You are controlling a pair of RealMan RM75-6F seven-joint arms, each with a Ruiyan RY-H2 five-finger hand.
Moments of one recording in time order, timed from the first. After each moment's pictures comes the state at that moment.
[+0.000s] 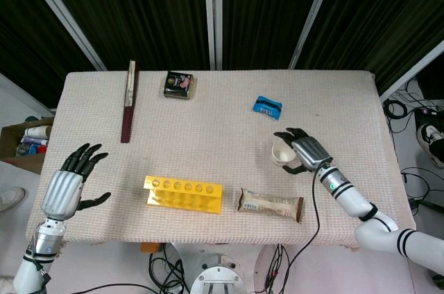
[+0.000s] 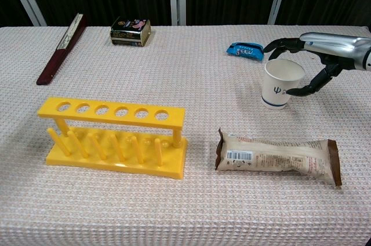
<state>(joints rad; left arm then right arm) -0.17 -1.27 -0.02 -1.63 1.65 1.52 -0.01 0.67 -1.41 0.11 -1.33 -1.41 0.82 0.21</state>
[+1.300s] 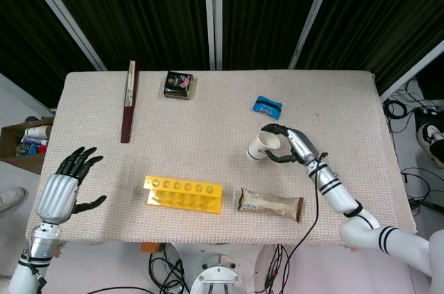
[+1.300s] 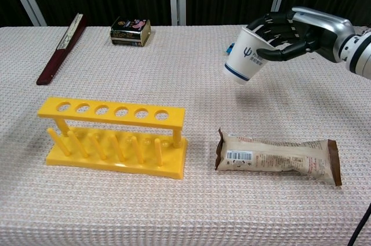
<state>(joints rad) -0.15 -1.26 0.00 -1.61 1.64 1.53 -0.03 0.68 -1.56 0.17 -1.21 -1.44 0.95 0.78</state>
